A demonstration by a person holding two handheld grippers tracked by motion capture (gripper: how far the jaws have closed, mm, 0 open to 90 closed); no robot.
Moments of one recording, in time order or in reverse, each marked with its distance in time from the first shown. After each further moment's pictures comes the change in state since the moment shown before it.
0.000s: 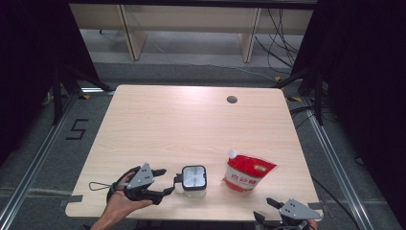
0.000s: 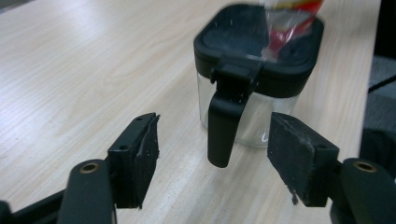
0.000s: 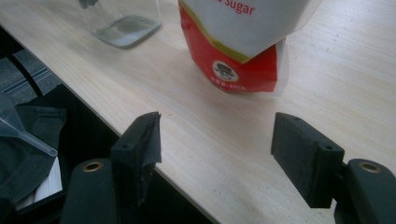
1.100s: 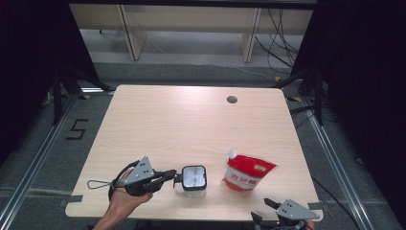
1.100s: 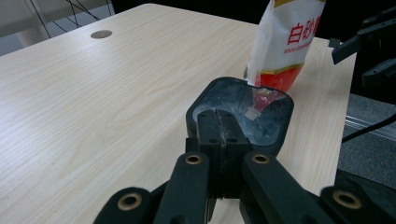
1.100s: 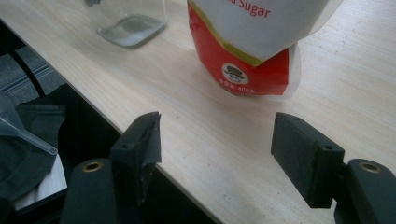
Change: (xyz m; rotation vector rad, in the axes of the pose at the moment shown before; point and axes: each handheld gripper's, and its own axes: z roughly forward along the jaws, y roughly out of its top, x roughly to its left) left arm -0.007 0.032 0.001 -0.084 -0.011 -0.007; right arm 0.007 0.003 0.002 0.025 0.009 0.007
